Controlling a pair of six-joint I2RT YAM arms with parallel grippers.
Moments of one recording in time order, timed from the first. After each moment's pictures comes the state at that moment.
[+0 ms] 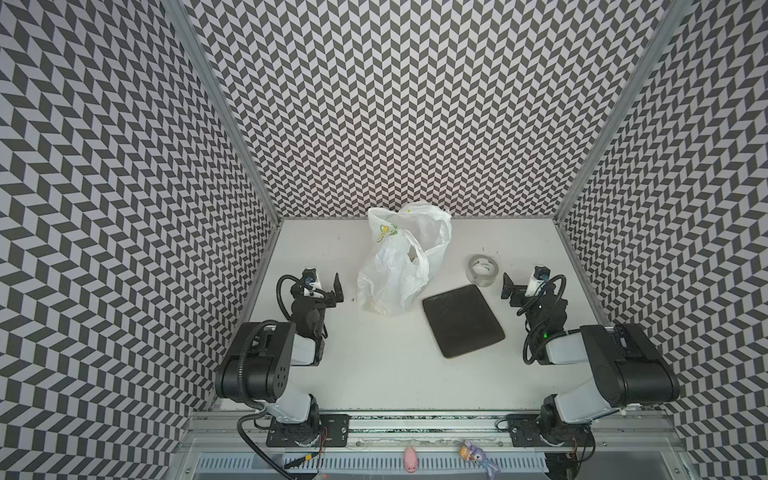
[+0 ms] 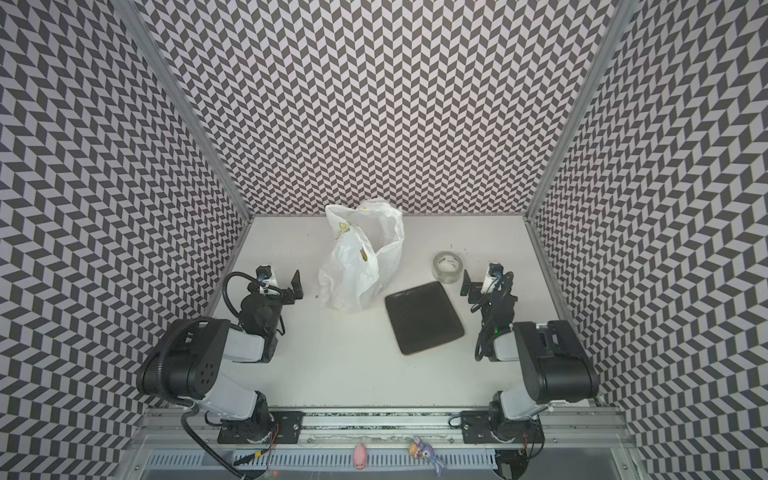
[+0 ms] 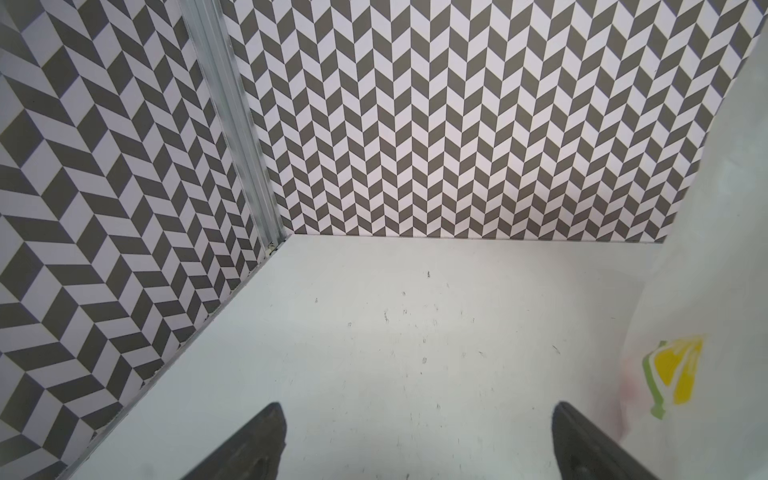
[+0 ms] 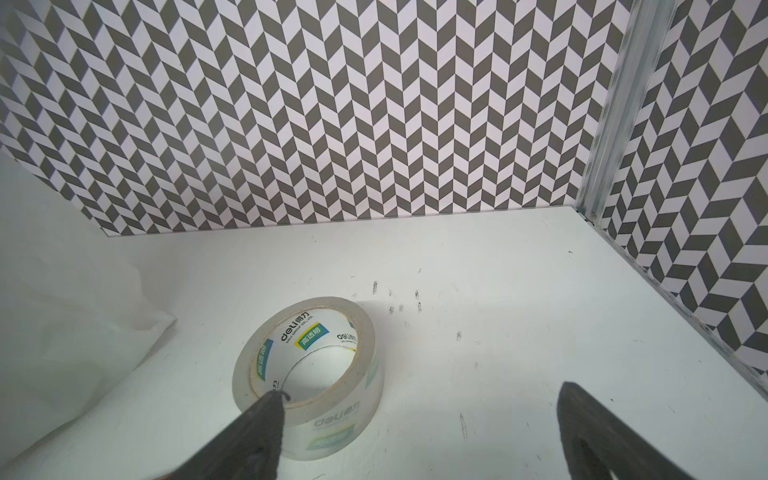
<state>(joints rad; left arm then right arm) -0.02 1.57 0.26 1.23 -0.07 0.00 0.03 1.54 0.26 1.16 0.03 0.07</state>
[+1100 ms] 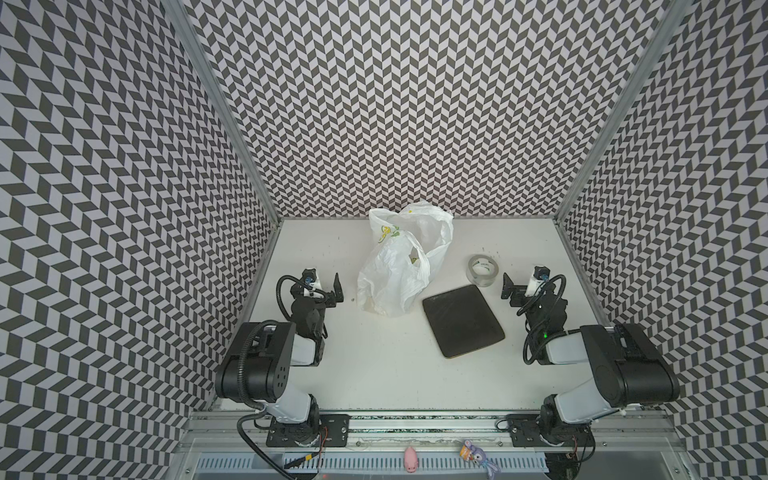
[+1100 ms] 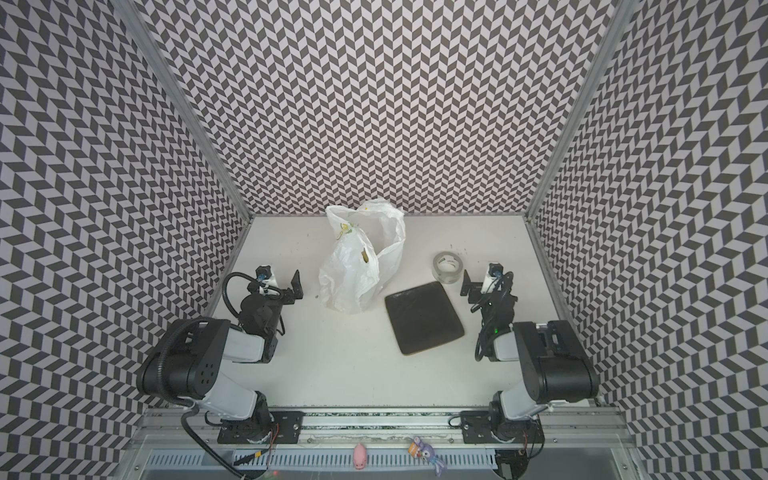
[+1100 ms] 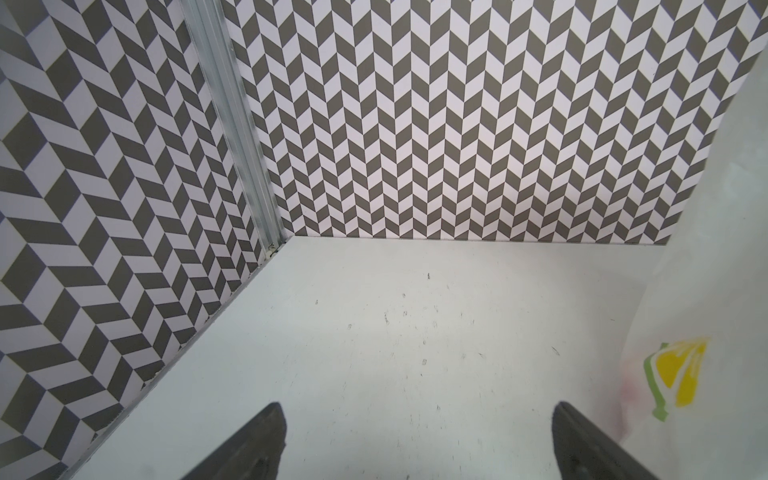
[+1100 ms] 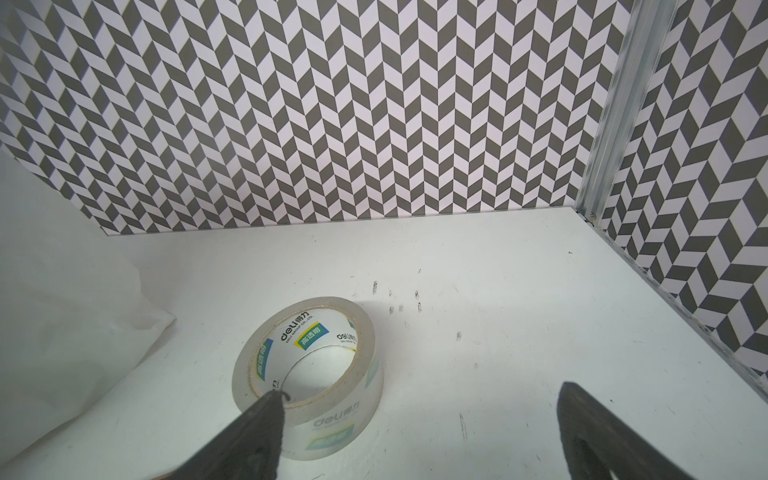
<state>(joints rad) -0.02 1.57 0.26 1.23 -0.07 0.00 0.03 1.54 0.26 1.16 0.03 0.06</state>
